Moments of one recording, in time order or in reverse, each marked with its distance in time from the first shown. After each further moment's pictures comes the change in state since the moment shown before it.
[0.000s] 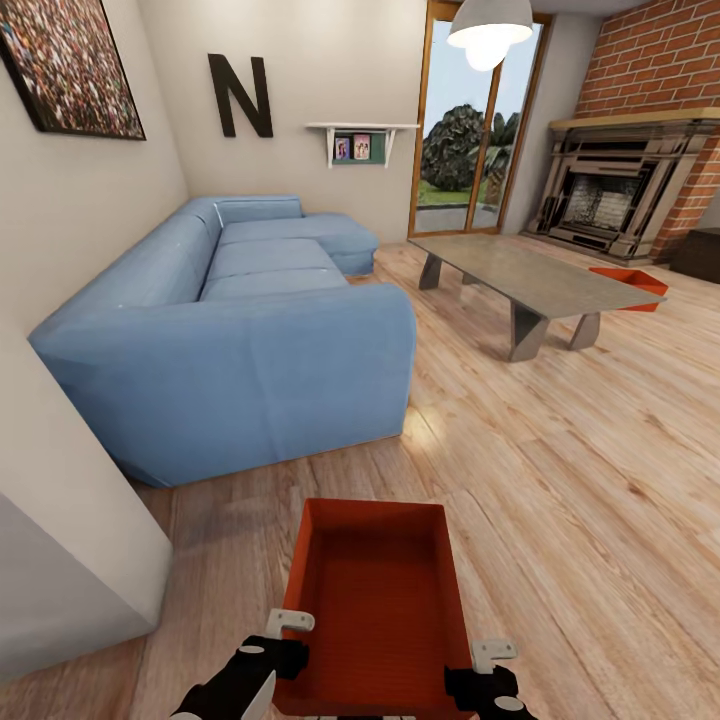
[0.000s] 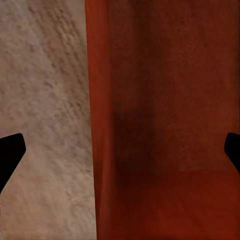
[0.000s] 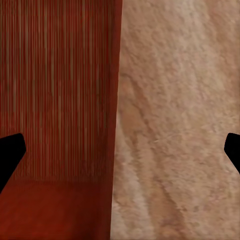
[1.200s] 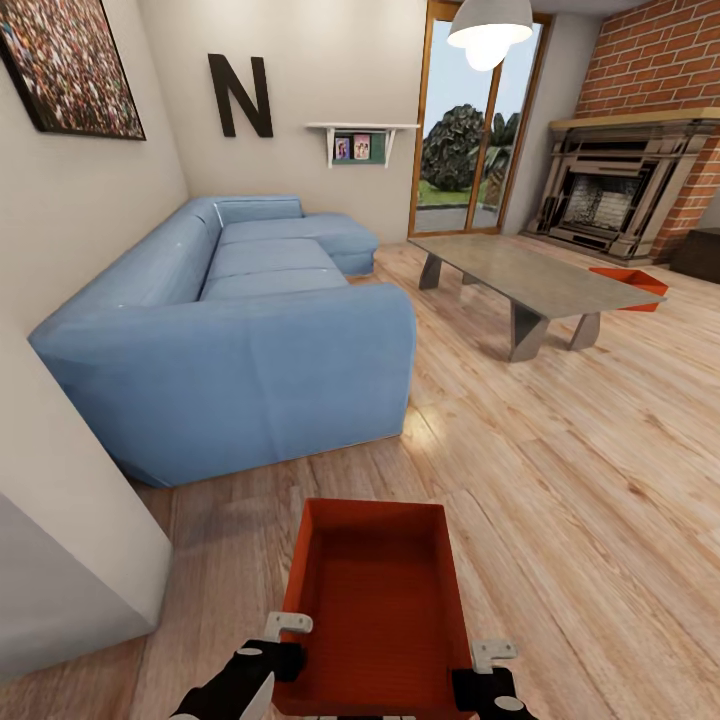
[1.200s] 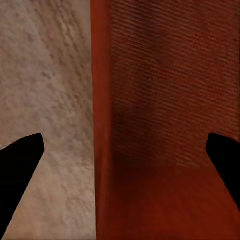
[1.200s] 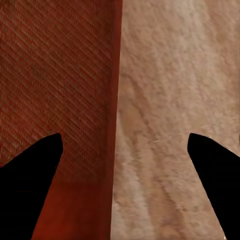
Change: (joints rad) left arm 0.000 0.003 0.000 0.012 0.034 0.001 0.000; right arm -0.001 0.000 0.000 0.000 0.001 0.002 0.000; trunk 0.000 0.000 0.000
